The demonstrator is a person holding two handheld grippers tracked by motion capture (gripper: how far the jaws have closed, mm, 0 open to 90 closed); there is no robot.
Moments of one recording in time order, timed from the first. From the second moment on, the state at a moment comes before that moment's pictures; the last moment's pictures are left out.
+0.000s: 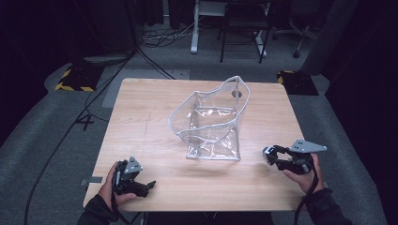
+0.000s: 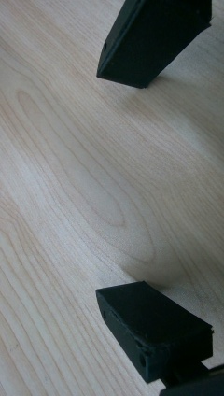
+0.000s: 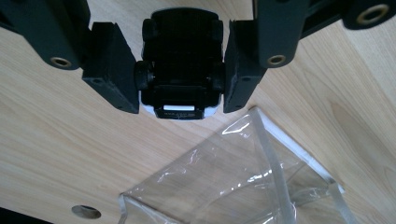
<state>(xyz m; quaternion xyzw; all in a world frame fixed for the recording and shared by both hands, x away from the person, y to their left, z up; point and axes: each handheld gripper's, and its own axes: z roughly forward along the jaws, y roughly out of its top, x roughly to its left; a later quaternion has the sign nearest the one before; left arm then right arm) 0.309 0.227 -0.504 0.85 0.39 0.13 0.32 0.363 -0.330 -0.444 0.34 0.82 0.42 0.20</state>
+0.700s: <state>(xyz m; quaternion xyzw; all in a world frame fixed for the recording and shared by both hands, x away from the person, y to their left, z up) 0.309 0.227 -0.504 0.85 0.39 0.13 0.32 0.387 -0.312 -0.373 0.32 0.80 0.45 0.22</state>
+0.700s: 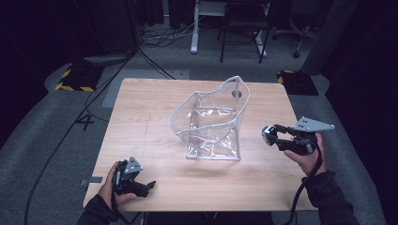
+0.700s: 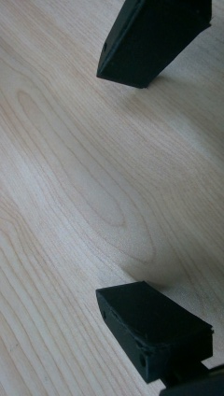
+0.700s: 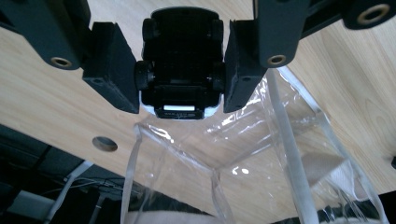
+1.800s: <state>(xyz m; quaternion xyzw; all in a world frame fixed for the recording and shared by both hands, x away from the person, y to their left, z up) 0.341 0.191 -0.504 0.85 0.39 0.14 0.32 0.412 -0.303 -0.312 0.32 0.77 0.49 0.25</state>
